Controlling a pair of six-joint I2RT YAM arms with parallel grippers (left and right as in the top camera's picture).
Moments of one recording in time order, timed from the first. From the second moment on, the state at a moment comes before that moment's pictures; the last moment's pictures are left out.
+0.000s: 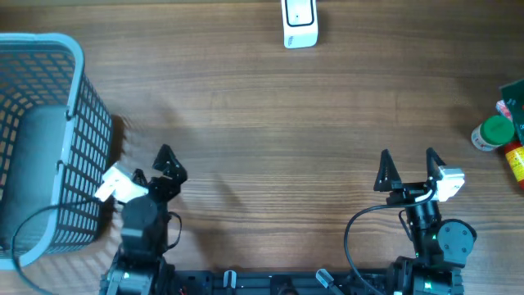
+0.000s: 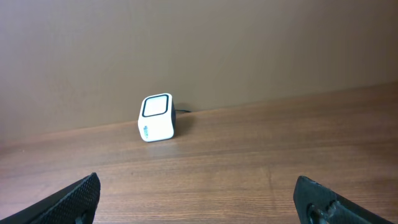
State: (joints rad) left arm -0.15 0.33 0.15 -0.15 -0.32 -0.77; right arm -0.20 0.02 0.01 0.02 -0.31 0.20
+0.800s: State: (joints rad) left arm 0.14 0.01 0.01 0.10 0.00 -0.36; right arm -0.20 0.02 0.01 0.02 -0.31 0.20
